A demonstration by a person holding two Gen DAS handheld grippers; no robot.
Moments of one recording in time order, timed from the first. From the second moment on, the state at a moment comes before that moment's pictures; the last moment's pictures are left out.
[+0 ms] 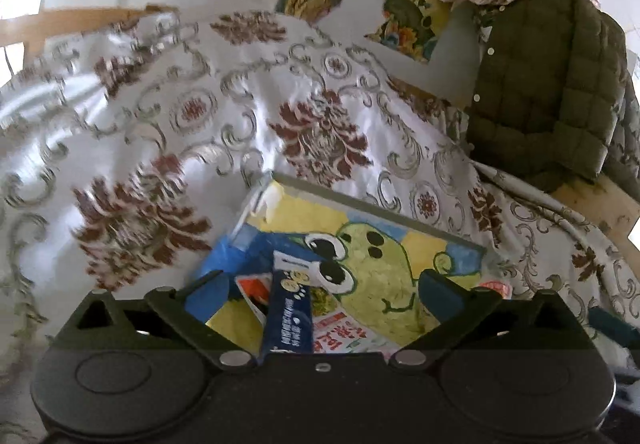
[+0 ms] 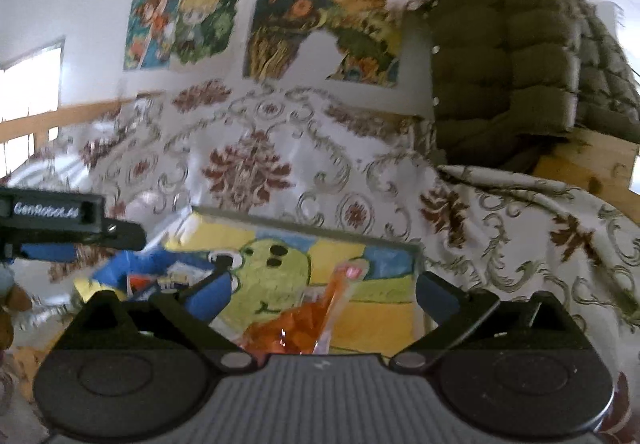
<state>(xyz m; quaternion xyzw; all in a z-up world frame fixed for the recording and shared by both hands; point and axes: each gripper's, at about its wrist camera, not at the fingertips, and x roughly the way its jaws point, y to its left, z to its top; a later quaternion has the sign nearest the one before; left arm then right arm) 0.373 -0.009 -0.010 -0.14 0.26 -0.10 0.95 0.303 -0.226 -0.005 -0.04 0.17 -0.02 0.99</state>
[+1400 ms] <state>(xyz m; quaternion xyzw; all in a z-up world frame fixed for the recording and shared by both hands) 0.110 0.031 0.014 -0.04 0.26 -0.05 0.96 0.060 -0.203 0.019 0.01 0.15 0.02 0.99</state>
